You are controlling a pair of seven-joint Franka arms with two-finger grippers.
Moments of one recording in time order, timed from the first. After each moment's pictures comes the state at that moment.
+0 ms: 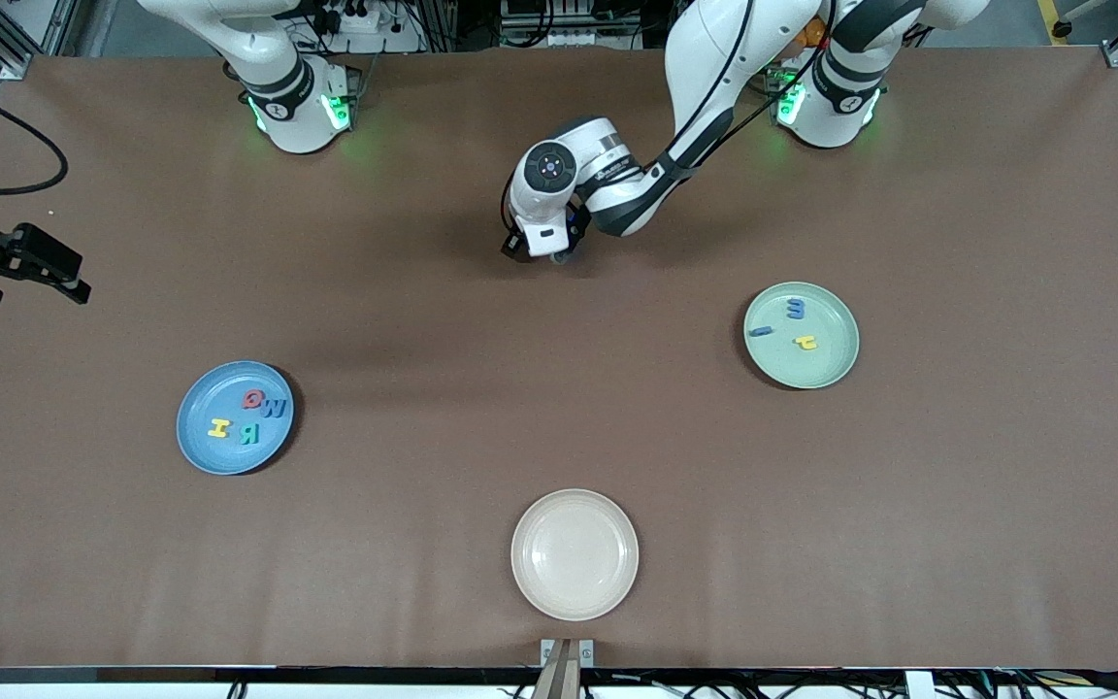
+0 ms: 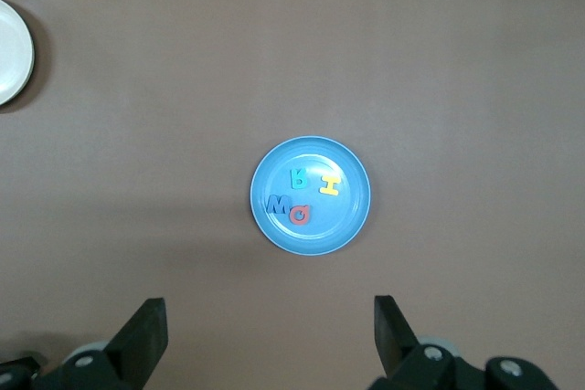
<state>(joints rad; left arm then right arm) -0.65 0.76 -0.49 -1.84 -0.04 2.55 -2.05 0.05 0.03 -0.07 -1.55 0.03 1.69 -0.07</state>
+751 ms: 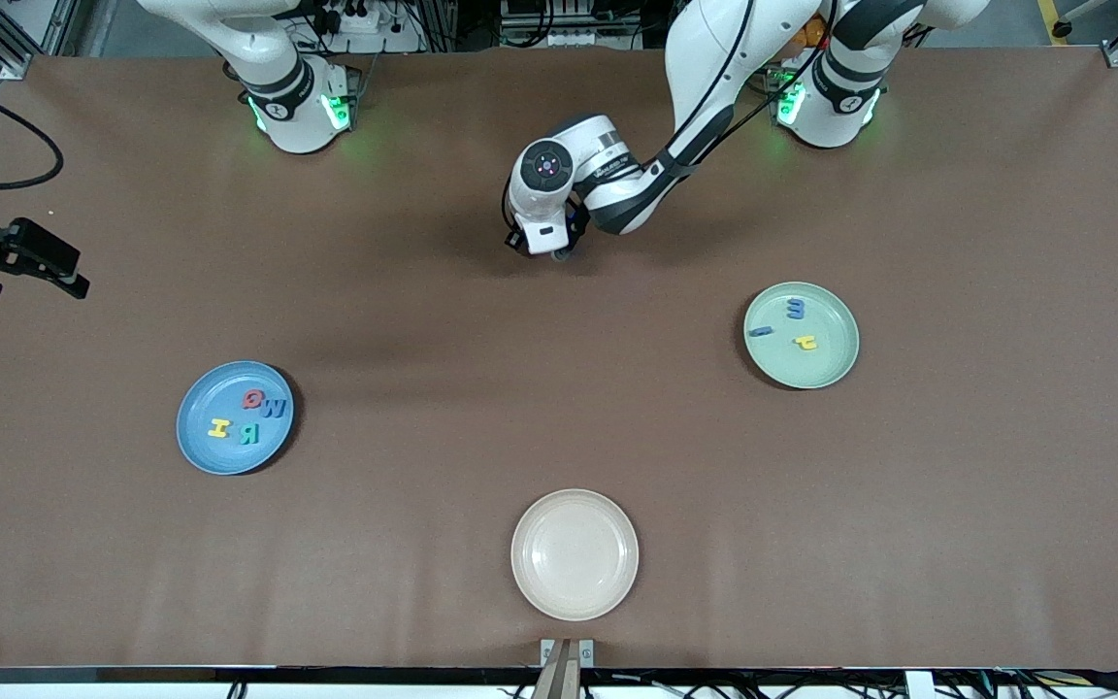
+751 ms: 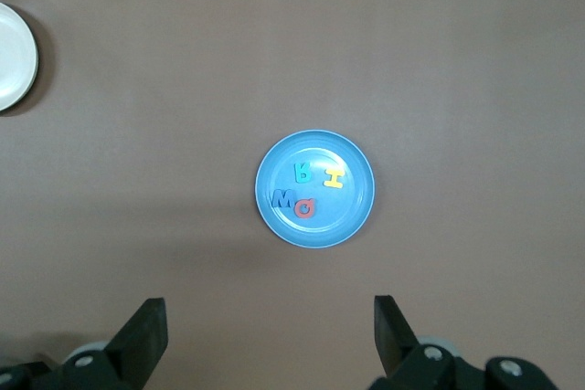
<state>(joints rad) -0.65 0.75 -0.49 -1.84 -0.04 2.51 -2.06 0.05 0.03 -0.07 -1.53 0.04 1.66 -0.04</state>
